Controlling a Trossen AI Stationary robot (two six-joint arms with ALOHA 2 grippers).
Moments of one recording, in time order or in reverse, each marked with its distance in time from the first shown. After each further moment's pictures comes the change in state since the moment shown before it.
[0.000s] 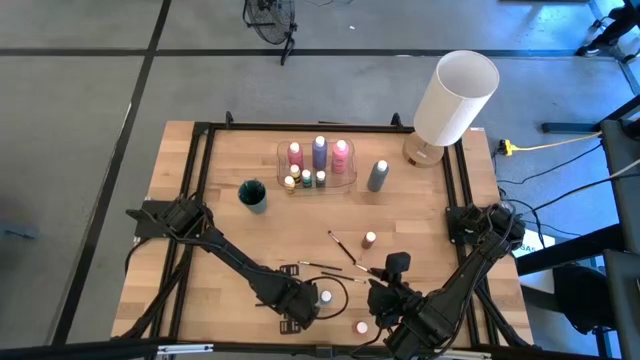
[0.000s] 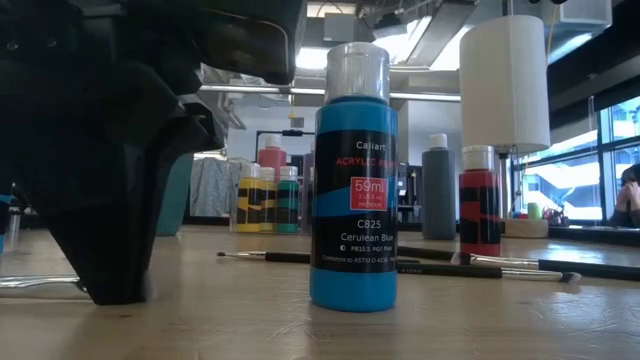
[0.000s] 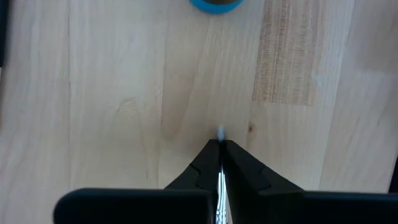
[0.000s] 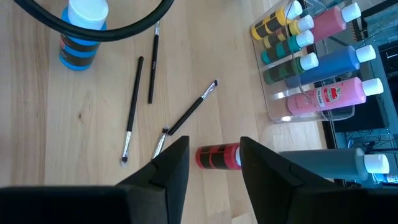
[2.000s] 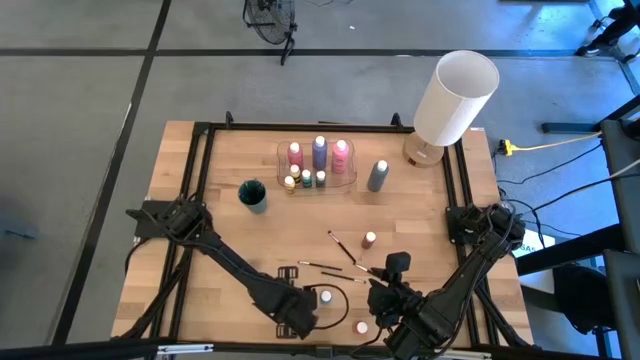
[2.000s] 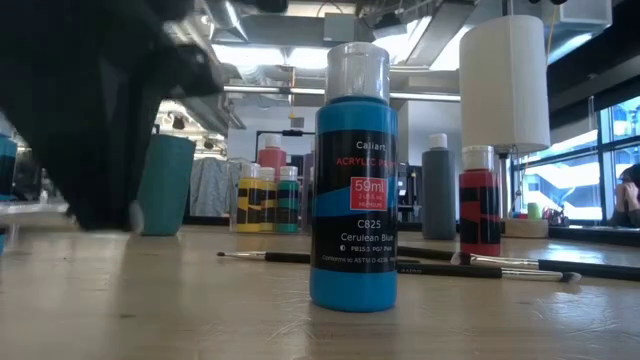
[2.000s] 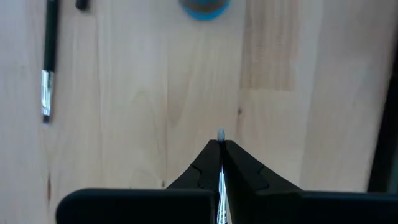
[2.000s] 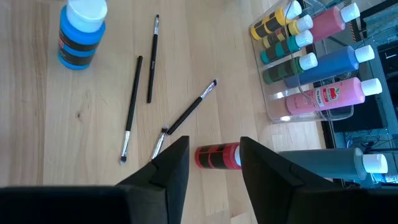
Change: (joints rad) left arm -0.022 -0.010 0.167 -0.204 -0.100 0.035; right arm 0.000 0.000 0.000 -0.004 0.001 0.000
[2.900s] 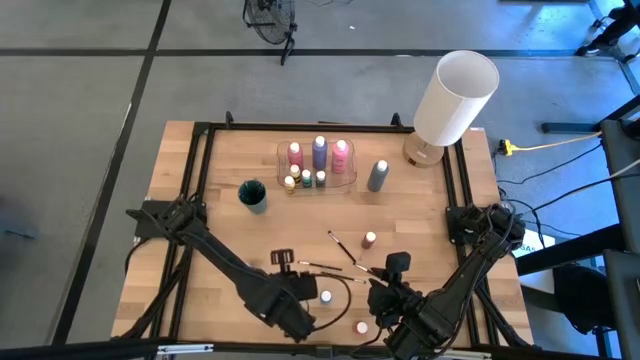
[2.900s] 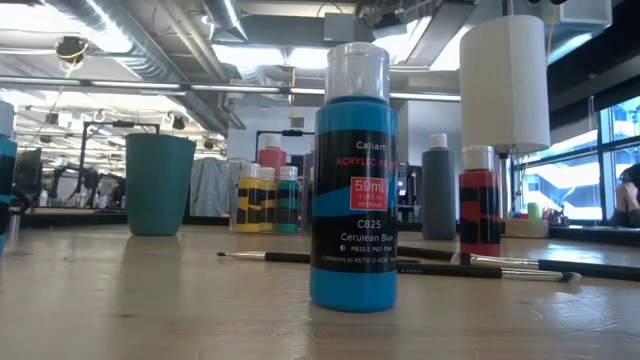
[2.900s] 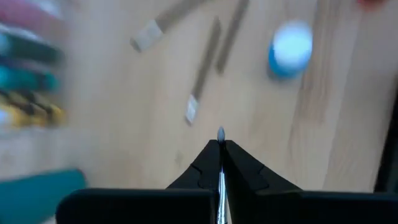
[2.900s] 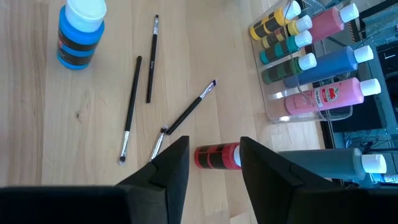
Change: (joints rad) left arm -0.012 -0.003 0.453 -0.543 -0.276 -0.105; right arm 0.000 0.000 0.000 -0.003 0.002 0.000
